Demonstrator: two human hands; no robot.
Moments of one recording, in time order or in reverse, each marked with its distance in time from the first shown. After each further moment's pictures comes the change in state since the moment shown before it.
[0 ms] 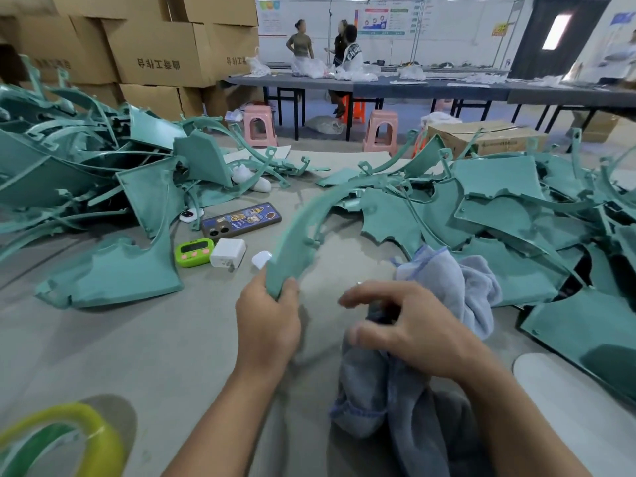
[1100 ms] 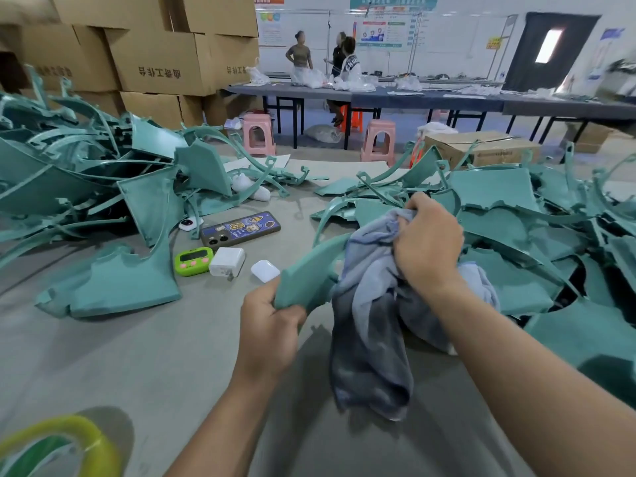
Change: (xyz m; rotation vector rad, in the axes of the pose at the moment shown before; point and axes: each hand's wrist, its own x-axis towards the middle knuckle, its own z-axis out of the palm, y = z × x) left_hand -0.001 0.002 0.000 -0.322 -0.254 -0.006; right_hand 0.108 0.026 -0.044 -0.441 0.856 0.174
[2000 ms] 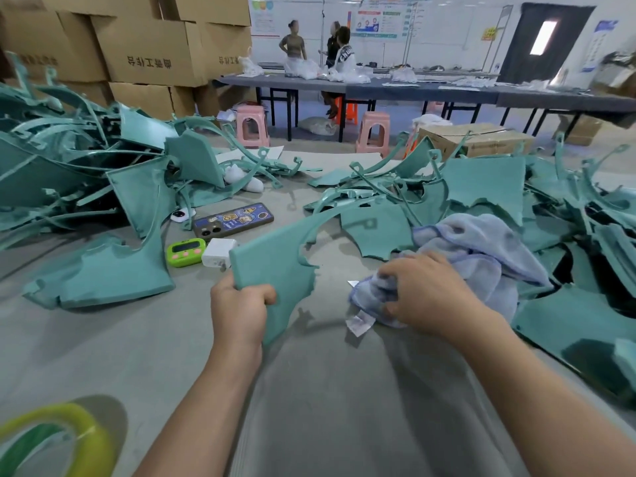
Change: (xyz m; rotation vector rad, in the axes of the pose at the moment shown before) left_hand 0.017 -0.005 -0.012 -0.154 0.281 -0.302; right_hand -0.055 0.022 -0.044 -0.515 -0.692 -0.470
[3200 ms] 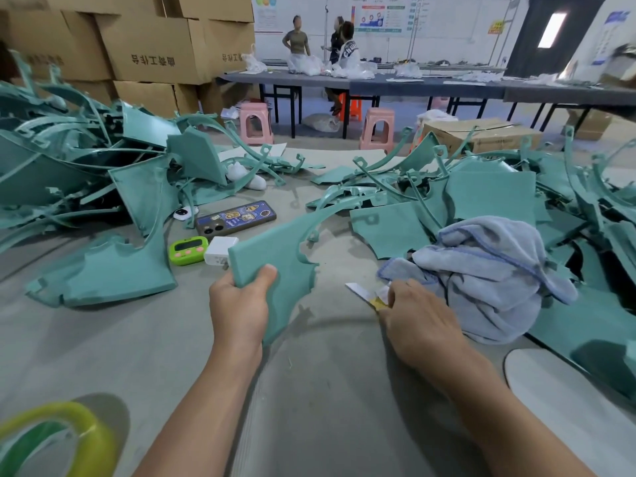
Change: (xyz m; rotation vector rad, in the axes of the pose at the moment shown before) left_hand 0.001 -0.002 0.001 -0.058 0.064 0.061; right_hand -0.018 -0.029 0.042 0.353 0.010 0.353
